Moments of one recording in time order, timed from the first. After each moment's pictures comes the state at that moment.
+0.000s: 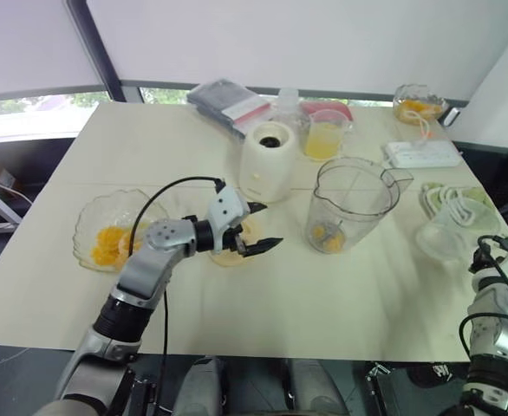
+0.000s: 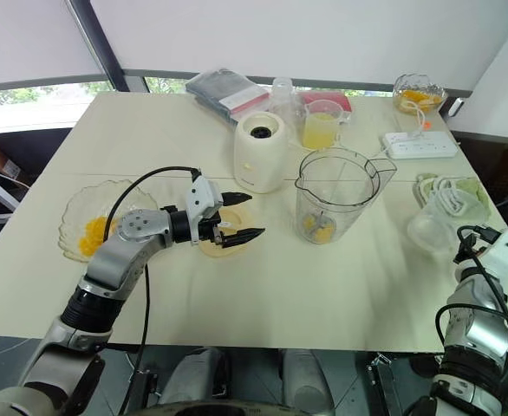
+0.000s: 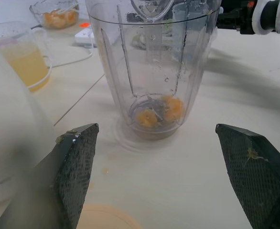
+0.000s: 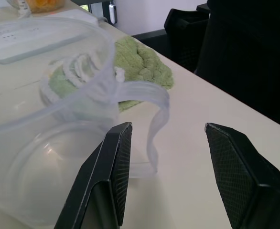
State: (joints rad) left arm -0.45 0.37 -0.22 -0.11 -0.23 0.36 -0.88; right arm -0.17 -0.44 -0.62 0.33 0.32 0.20 -0.09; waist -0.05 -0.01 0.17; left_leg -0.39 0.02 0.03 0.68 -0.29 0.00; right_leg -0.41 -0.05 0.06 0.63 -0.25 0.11
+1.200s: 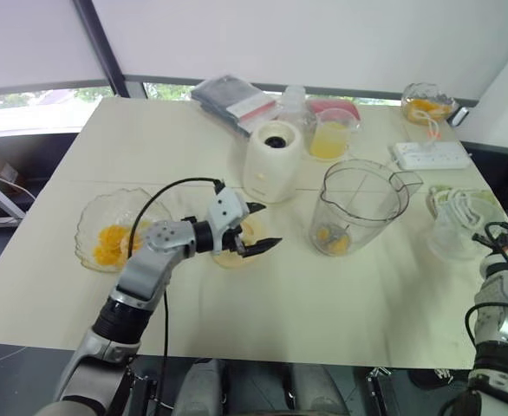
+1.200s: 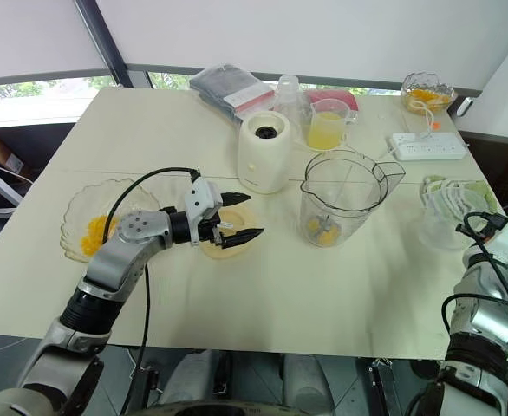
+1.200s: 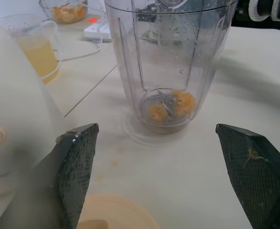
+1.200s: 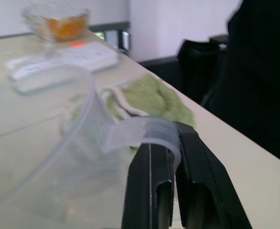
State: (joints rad) left arm -0.45 0.37 -0.22 -0.09 -0.23 0.34 -0.87; right arm -0.18 -0.48 -0.58 0.29 0.32 0.13 -0.07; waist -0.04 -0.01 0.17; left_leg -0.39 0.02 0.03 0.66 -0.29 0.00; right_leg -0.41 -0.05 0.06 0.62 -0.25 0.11
